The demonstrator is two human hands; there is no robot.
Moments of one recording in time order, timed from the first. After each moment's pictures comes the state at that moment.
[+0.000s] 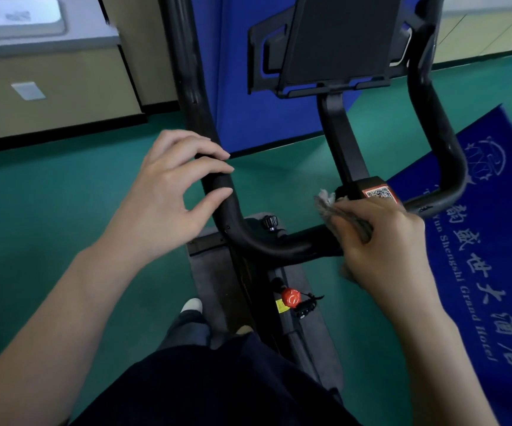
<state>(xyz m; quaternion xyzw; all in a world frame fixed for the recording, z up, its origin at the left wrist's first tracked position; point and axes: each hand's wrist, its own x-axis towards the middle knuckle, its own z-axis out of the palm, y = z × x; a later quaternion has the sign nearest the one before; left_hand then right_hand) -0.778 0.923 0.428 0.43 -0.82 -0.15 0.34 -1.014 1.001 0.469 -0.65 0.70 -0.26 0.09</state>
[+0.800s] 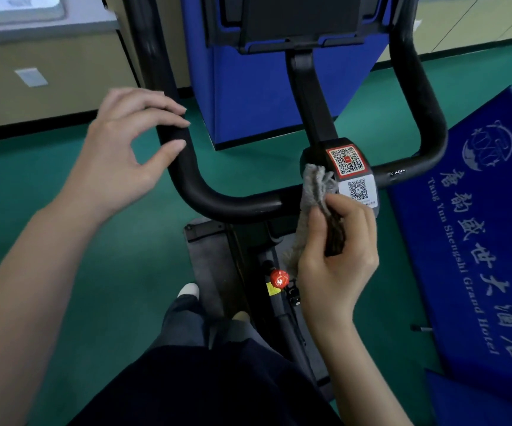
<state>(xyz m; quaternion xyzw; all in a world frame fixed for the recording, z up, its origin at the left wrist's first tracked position) -0.790 0.938 0.431 0.49 -0.80 -0.13 0.33 -1.008 1.054 0.412 -0.51 0.68 -0.53 0.04</state>
